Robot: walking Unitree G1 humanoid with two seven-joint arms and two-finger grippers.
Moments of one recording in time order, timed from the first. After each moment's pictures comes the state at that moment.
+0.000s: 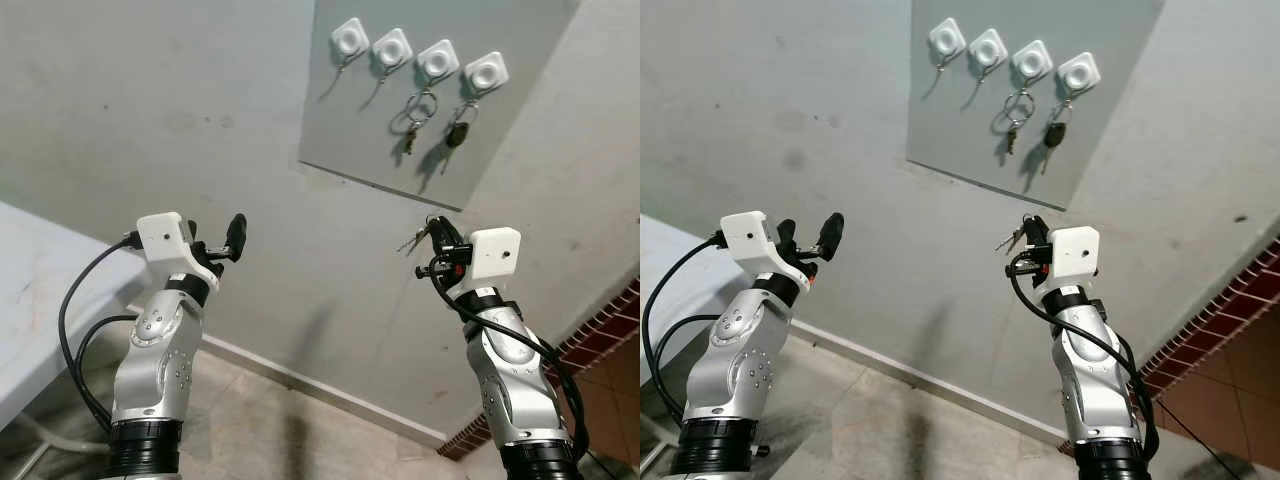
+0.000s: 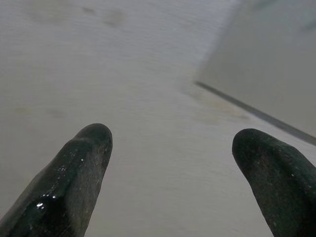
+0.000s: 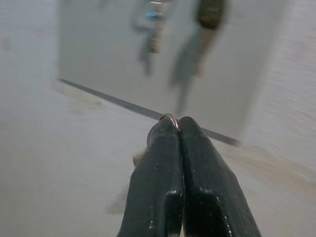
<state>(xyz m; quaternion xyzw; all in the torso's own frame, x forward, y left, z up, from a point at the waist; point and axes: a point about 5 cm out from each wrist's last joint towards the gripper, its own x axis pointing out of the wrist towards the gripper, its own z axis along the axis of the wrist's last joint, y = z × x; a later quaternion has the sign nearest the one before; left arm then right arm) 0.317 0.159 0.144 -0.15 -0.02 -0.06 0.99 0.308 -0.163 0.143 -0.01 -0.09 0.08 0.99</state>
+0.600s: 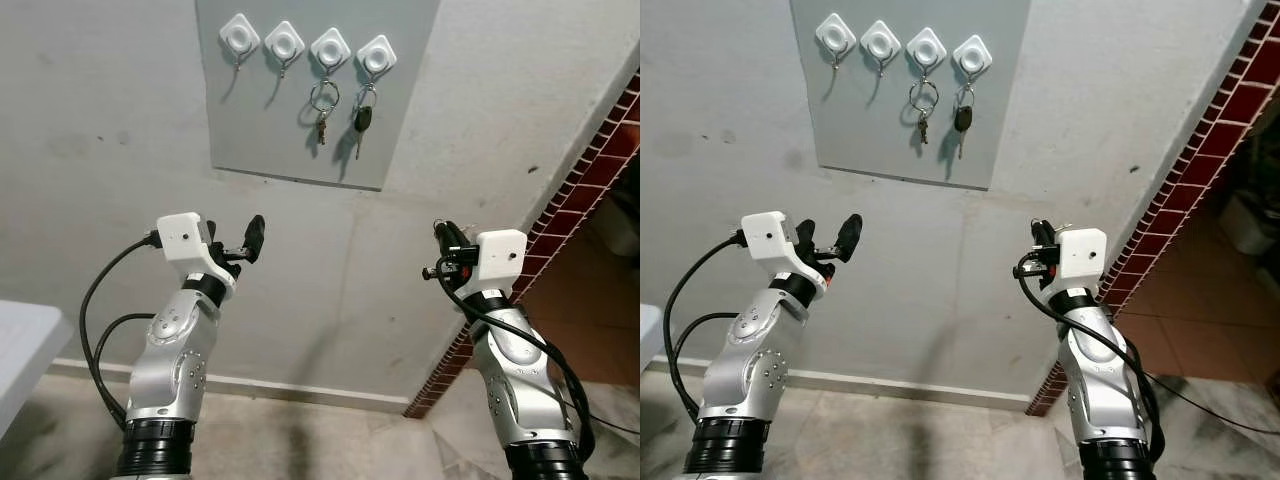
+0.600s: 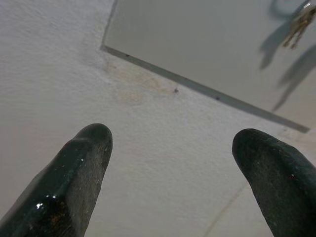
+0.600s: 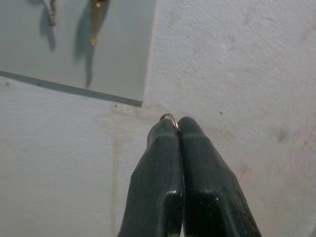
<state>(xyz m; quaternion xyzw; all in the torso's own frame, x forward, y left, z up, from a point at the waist) 0.317 0.163 0.145 -0.15 -0.02 -0.06 0.99 0.310 -0.158 0.143 0.00 -0.08 0.09 0.99</state>
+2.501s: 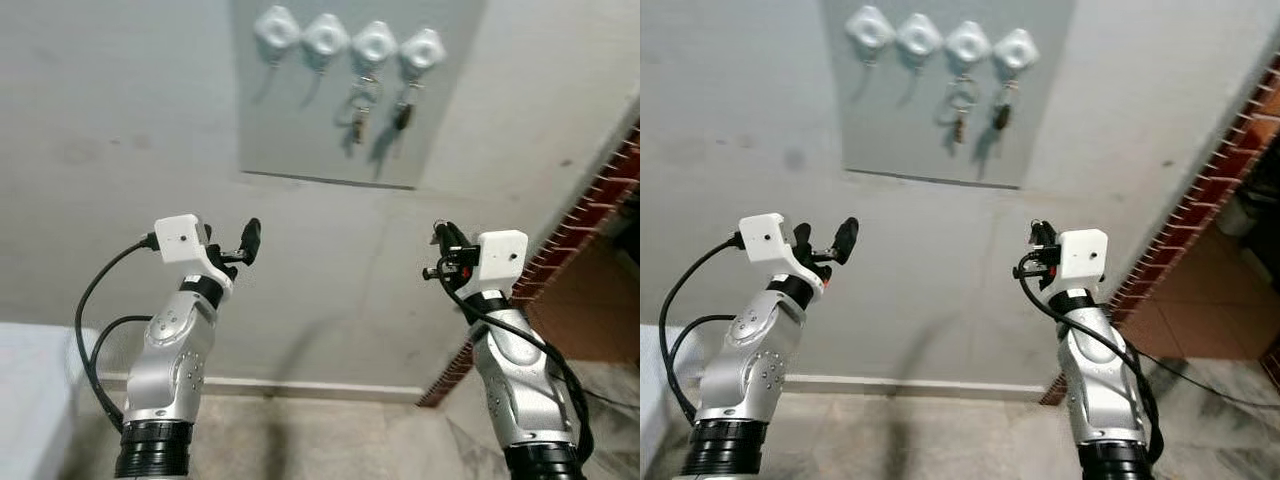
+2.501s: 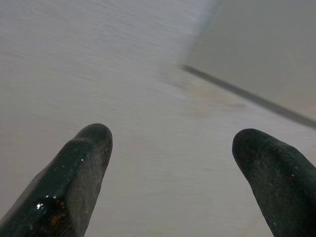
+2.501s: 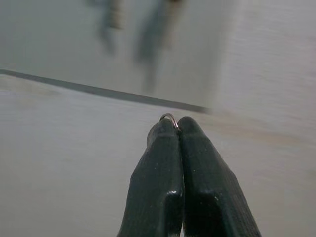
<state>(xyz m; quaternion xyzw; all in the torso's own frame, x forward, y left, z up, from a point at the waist) 0.317 0.167 0.142 -0.14 -0.01 -0.04 0.99 0.308 -0.155 0.143 0.01 -0.08 0.09 0.99</state>
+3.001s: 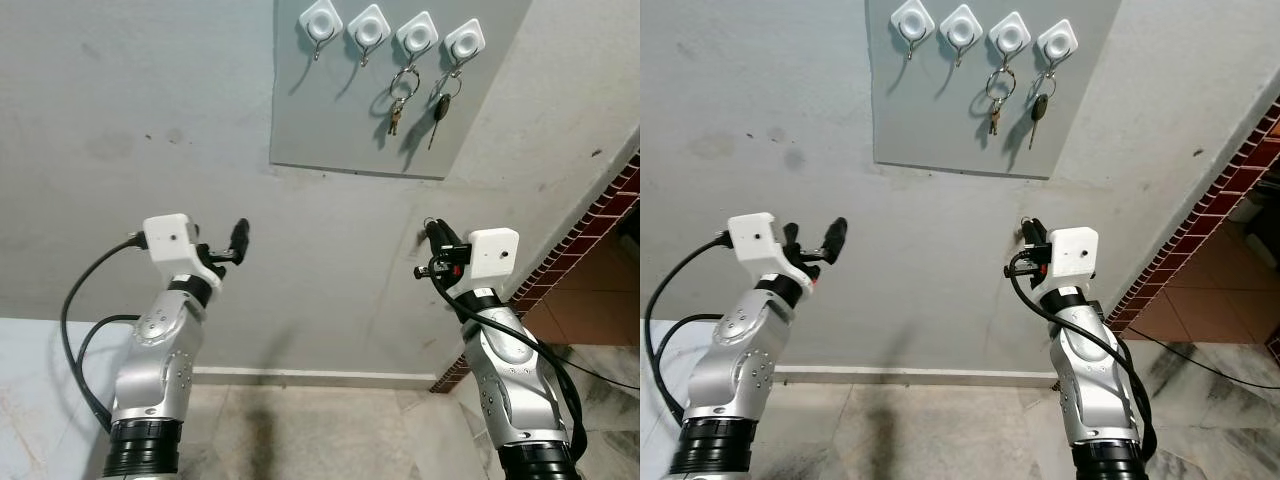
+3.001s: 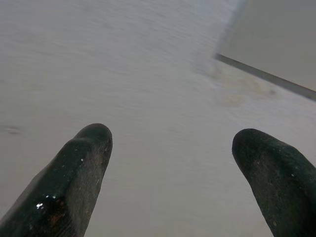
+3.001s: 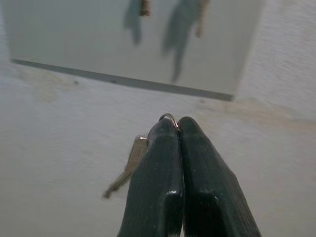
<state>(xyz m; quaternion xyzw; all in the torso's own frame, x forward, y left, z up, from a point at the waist) 0.318 0.162 0.141 -0.12 -0.01 -0.05 0.99 0.307 -0.160 0.142 0.00 -0.08 0.08 0.99</state>
